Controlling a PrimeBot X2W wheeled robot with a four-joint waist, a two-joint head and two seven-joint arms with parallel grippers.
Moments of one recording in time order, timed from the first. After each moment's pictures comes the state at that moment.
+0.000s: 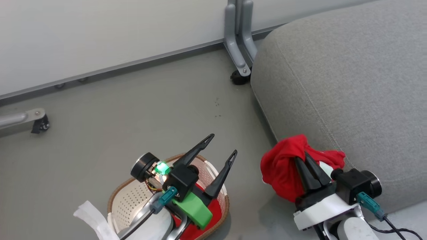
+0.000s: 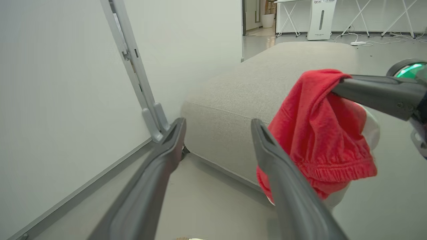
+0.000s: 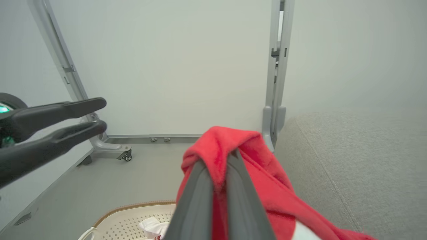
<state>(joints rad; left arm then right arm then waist) -0.37 0.20 -0.77 0.25 -0.30 -0.04 -0.25 -0.07 -0.05 0.21 0.06 0.16 0.13 -0.26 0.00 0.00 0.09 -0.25</state>
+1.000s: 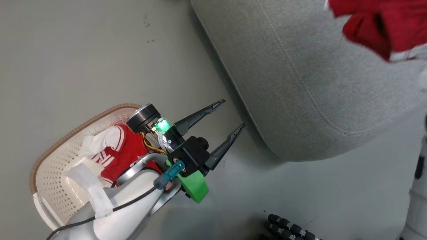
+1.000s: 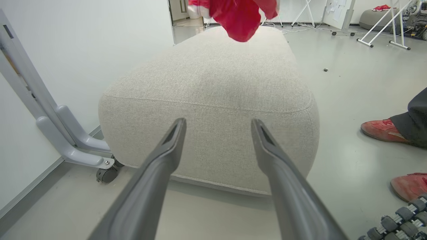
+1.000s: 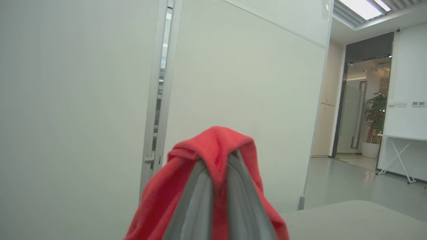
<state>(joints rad) -0.61 0.33 -0.88 0.13 -0.22 -0.12 -0.16 -0.55 -0.05 -0.25 -0.23 0.21 0.13 -0.26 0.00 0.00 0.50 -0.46</state>
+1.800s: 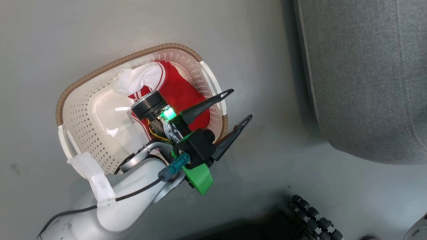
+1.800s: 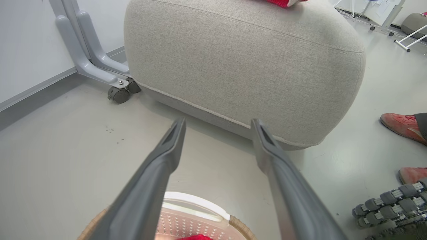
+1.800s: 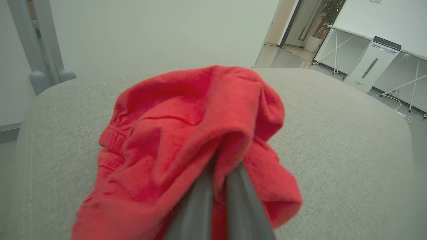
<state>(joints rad) -0.72 0.34 -0.96 0.17 -0.24 -0.11 -0.20 -0.75 -0.13 -0.73 0.37 0.00 0.13 -0.26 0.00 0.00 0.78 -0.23</state>
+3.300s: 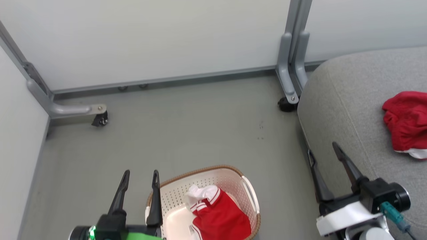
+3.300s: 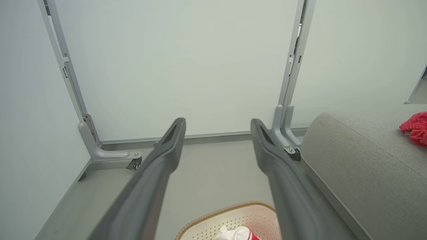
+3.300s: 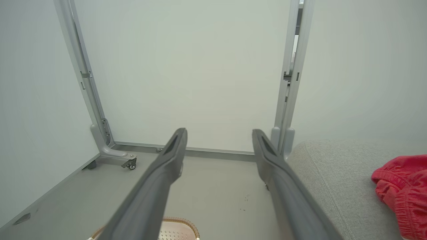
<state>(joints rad) 0.09 0.09 -0.29 0.02 -0.20 0.12 -0.26 0.00 -0.05 0.06 0.01 0.10 0.13 -0.26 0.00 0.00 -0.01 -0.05</state>
